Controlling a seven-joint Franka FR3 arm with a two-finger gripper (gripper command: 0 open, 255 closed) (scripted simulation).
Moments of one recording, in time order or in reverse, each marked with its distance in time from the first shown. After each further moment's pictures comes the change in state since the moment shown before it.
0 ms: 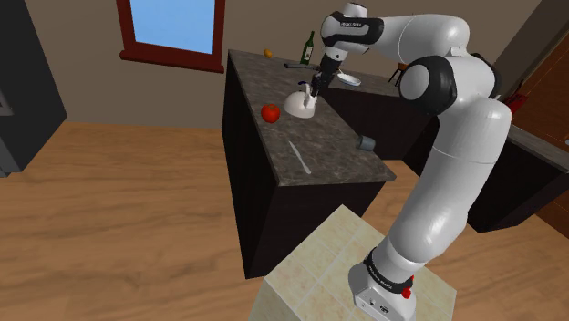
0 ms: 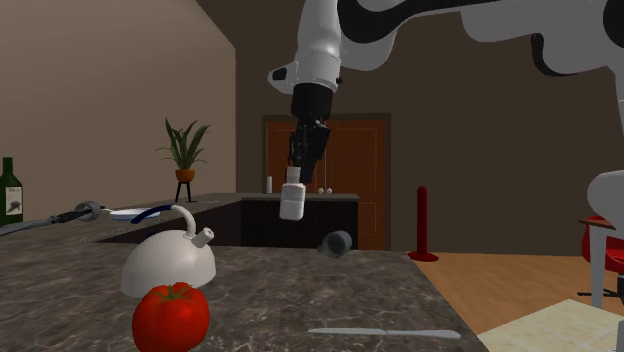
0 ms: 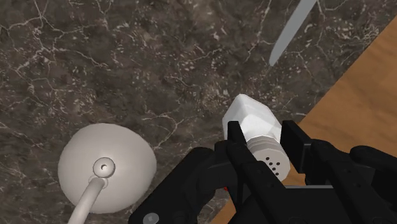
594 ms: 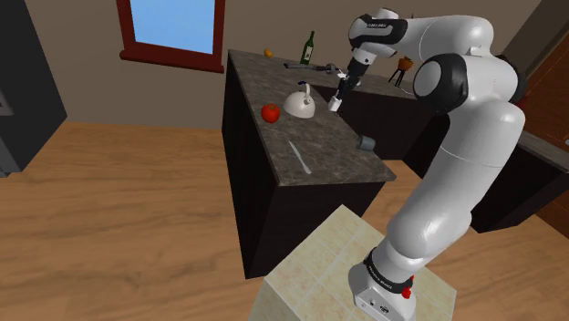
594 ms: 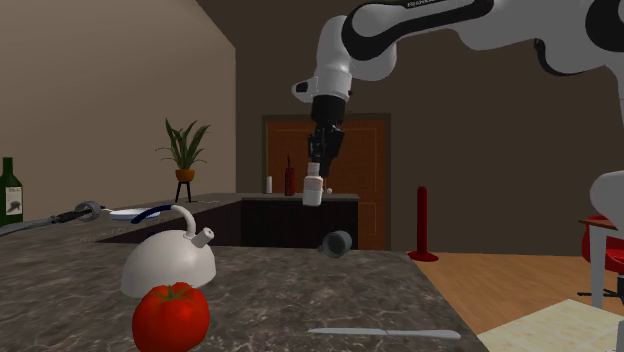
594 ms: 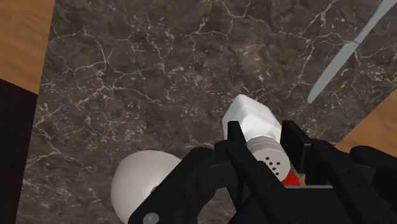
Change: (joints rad) arm -0.110 -0.065 -0.069 -0.060 0.014 -0.020 -0.184
